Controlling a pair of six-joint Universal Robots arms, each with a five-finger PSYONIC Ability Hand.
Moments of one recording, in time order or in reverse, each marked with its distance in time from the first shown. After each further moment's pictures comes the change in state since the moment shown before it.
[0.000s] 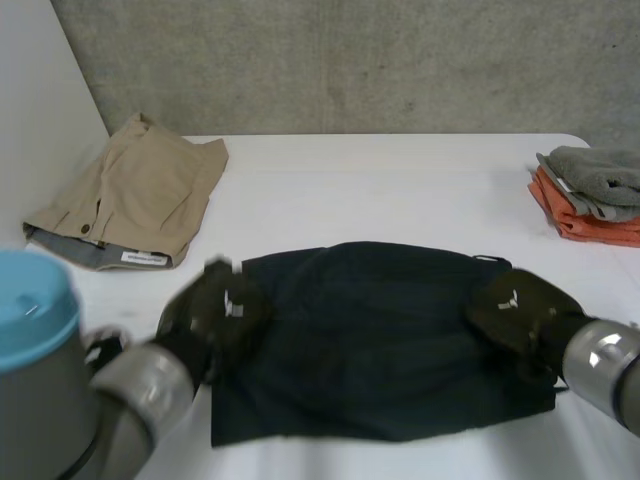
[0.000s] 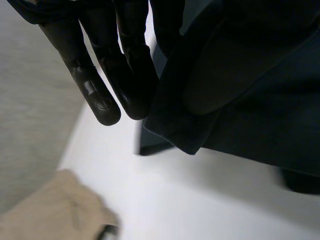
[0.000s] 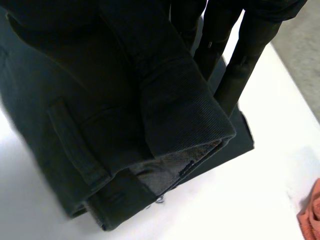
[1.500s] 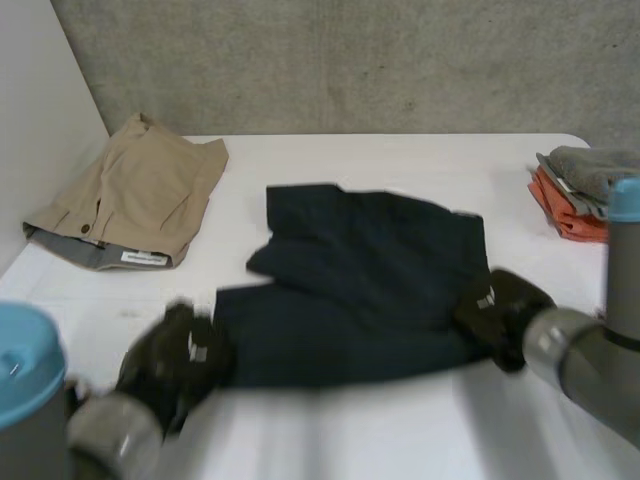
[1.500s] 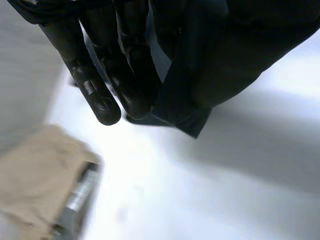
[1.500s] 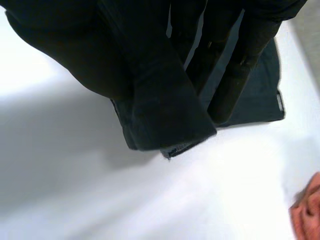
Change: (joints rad) left arm -0.031 0.123 -0.158 -0.171 -0.129 0.040; right arm 0.126 0.115 -0.117 0.092 0.186 -0.076; left_hand 0.000 0.005 0.003 0.004 0.000; right_hand 0.013 0.008 0.014 0.003 0.000
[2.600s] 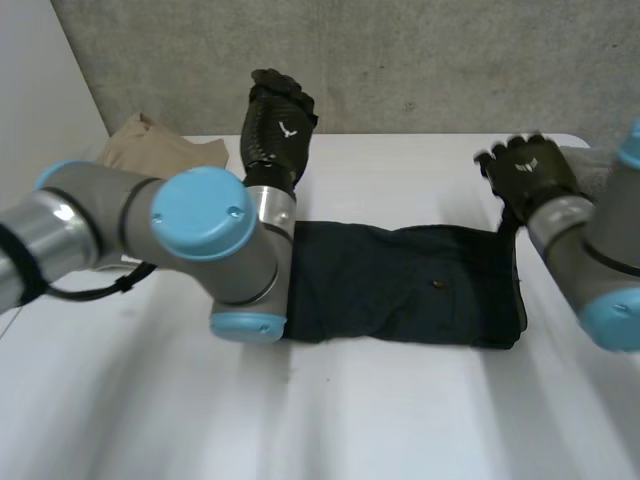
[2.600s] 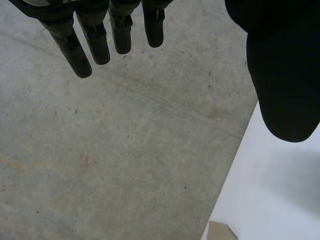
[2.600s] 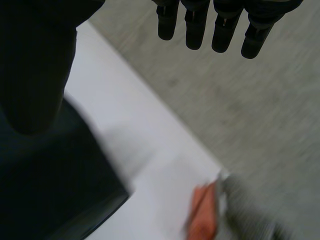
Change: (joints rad) left arm -0.051 -0.702 0.858 0.675 -0.147 0.085; right arm -0.093 0.210 -0.282 -0.448 0.072 0.411; left_hand -0.950 -0.991 -0.986 -1.002 -0.968; right_hand -0.904 -0.969 -0.983 -0.990 -0.977
